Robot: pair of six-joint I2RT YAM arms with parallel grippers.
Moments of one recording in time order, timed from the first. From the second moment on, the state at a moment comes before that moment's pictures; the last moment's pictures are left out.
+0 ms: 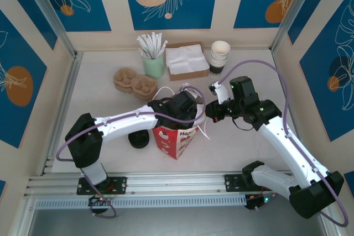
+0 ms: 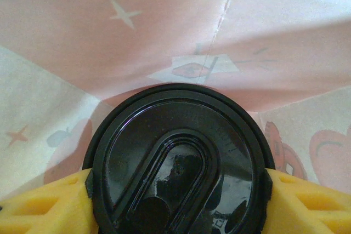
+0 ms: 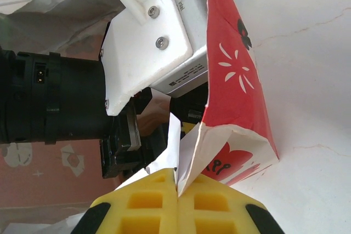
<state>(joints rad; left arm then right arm) -1.00 1.70 1.28 -0.50 -0.21 -0.34 0.44 1.02 1.03 -0.80 -0.47 0.10</state>
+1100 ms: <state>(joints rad) -1.00 1.67 1.19 -0.35 -0.20 -0.31 0.44 0.98 0.98 -0.75 -0.44 0.12</state>
